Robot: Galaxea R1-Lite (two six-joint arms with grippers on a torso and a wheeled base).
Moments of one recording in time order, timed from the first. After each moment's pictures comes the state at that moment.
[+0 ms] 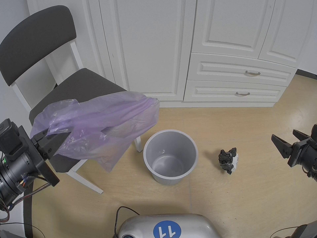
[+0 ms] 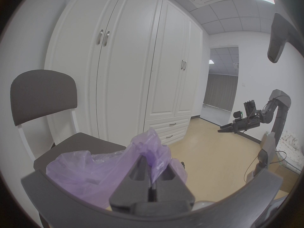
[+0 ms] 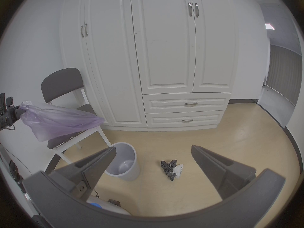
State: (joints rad) left arm -0.62 1.08 -0.35 -0.82 0.03 0.07; right arm 0.42 1.05 -0.37 -0.56 -0.31 0.07
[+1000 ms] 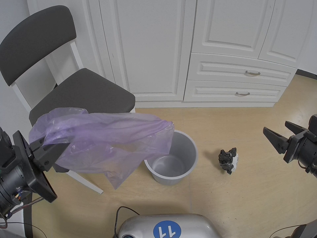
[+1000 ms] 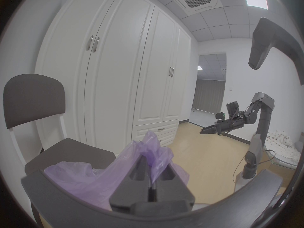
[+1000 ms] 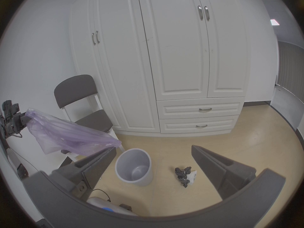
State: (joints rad) left arm -0.74 1.03 -0.33 -0.85 0.02 0.10; right arm 0.54 1.09 -0.45 -0.56 -0.30 0.08
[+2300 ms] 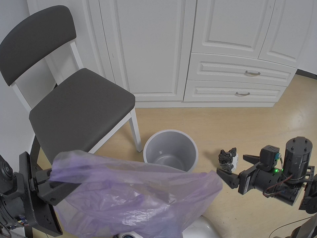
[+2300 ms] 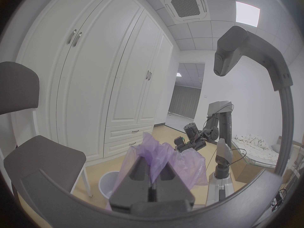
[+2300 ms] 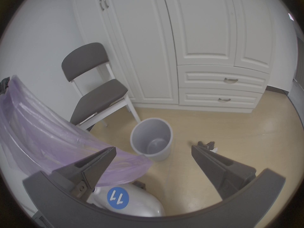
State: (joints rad) left arm -0.89 1.02 -0.25 -0.93 -0.11 0.06; right arm 0.70 1.46 -0.34 -0.78 -0.26 0.18
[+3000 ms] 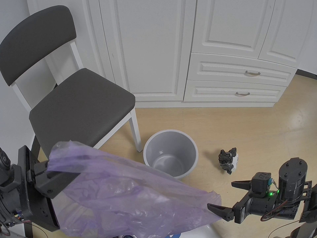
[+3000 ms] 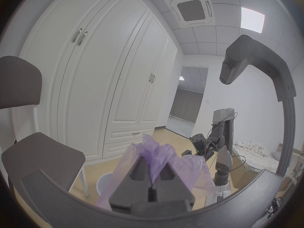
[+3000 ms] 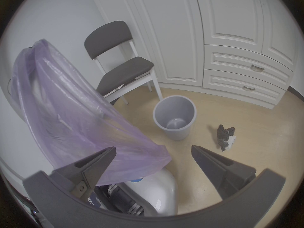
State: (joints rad) left arm -0.87 1.03 -0.27 -0.95 -0.11 0.00; right arm 0.83 1.44 -0.25 -0.70 -0.14 0.18
